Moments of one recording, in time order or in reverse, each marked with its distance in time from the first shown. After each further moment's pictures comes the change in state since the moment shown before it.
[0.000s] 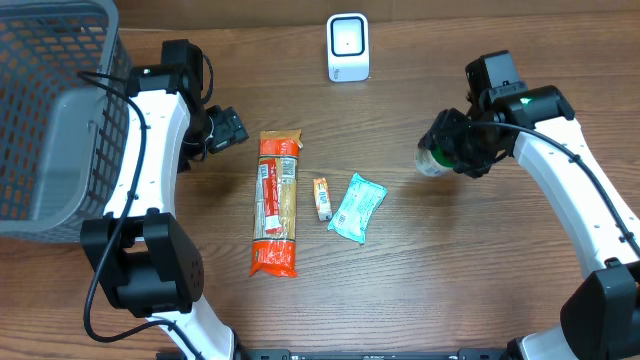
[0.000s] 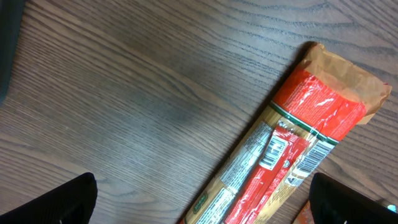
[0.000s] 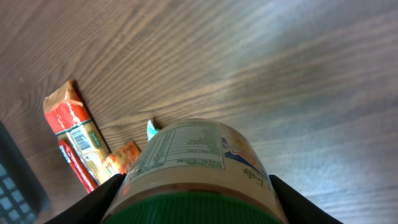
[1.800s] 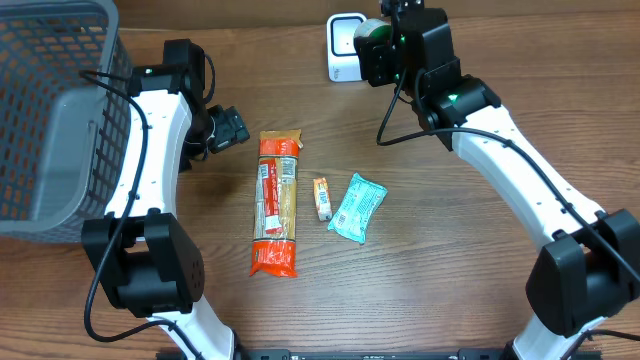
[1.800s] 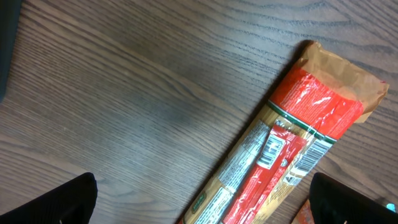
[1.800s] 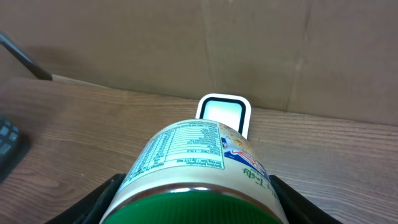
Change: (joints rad) left arm -0.007 0.000 -0.001 0.002 0.000 0.000; right arm 0.202 0.168 0.137 0.816 0.294 -0.495
